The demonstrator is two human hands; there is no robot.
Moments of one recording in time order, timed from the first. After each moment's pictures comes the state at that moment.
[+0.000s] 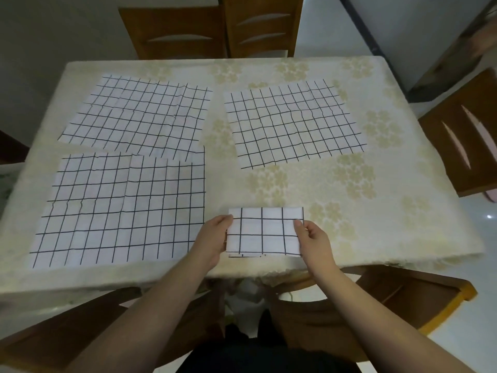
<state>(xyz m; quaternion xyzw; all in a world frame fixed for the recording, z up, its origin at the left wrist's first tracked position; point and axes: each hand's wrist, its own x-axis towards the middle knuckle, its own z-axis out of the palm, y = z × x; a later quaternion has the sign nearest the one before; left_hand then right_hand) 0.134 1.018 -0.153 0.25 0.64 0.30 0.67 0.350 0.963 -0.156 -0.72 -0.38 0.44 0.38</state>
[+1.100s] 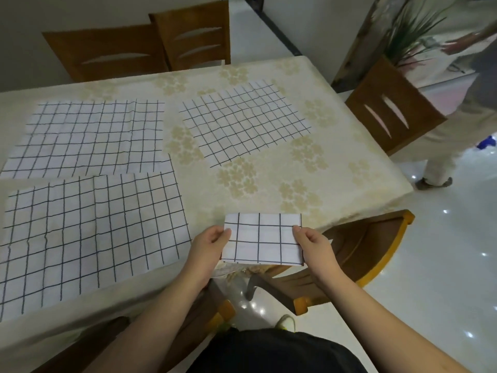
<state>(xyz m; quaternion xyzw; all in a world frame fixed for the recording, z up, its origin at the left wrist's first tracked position) 0.108 0.958 -0.136 0.50 0.56 0.24 0.61 0.326 0.862 -0.122 -0.75 -0.27 0.43 0.42</state>
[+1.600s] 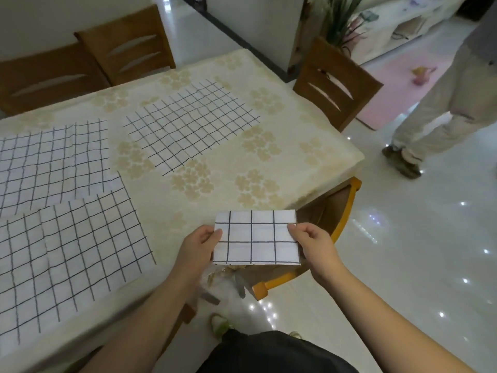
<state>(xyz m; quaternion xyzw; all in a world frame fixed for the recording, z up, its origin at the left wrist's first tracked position) 0.174 0.921 -0.122 0.53 0.51 0.19 0.65 0.383 0.784 -0.110 -0.73 -0.16 0.40 0.53</state>
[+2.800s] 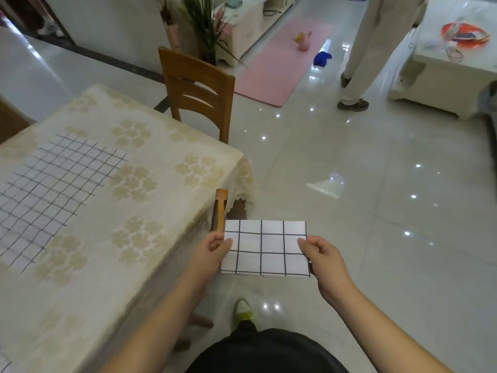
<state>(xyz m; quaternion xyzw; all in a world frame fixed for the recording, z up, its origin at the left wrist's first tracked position) 0.448 0.798 -0.116 0.63 0.35 0.00 0.69 0.565 0.574 -0.116 -0.69 0.08 0.30 0.66</state>
